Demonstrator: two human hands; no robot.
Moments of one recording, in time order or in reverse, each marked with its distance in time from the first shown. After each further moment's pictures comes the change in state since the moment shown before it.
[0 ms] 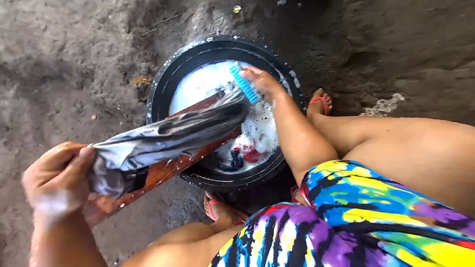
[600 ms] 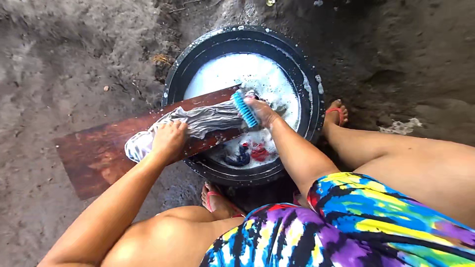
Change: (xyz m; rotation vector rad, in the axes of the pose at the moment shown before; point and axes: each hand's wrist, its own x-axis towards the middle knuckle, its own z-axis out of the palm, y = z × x) left_hand 0.010 -0.053 0.136 0.813 -0.653 -0.099; right_hand -0.020 0.087 0.065 0.289 -0.272 0.162
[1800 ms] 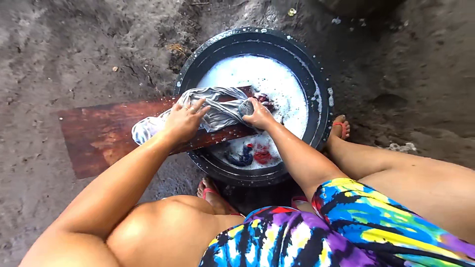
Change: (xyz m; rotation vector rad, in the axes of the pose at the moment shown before) left_hand 0.016 -0.008 -0.004 -0.013 0.104 0.144; right_hand 0.019 0.001 0.024 -1.126 0.082 -0.034
